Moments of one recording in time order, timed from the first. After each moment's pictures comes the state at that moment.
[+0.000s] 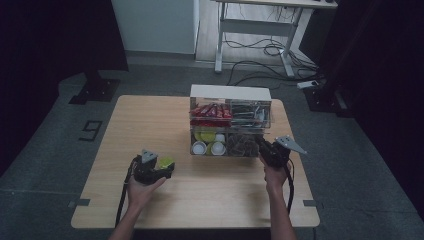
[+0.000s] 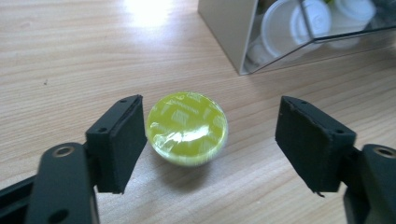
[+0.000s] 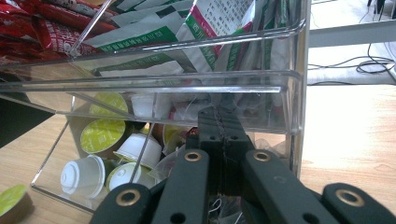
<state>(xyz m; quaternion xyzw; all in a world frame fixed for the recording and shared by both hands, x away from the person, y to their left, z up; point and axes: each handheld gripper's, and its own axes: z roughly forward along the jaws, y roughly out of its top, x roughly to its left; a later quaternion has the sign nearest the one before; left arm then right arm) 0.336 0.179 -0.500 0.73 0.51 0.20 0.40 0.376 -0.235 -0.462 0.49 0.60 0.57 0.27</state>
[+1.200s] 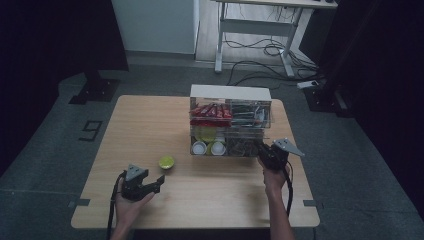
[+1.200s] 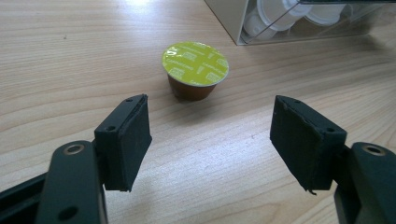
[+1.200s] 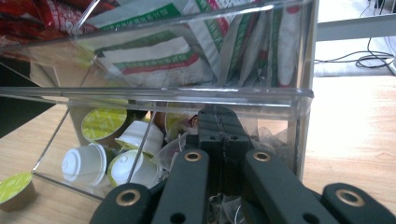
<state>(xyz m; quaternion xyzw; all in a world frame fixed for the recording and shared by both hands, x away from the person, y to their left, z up) 0.293 0.207 -0.511 0.72 0.52 0.18 0.42 0.371 -0.230 -0.468 0.49 0.61 0.56 0.27</state>
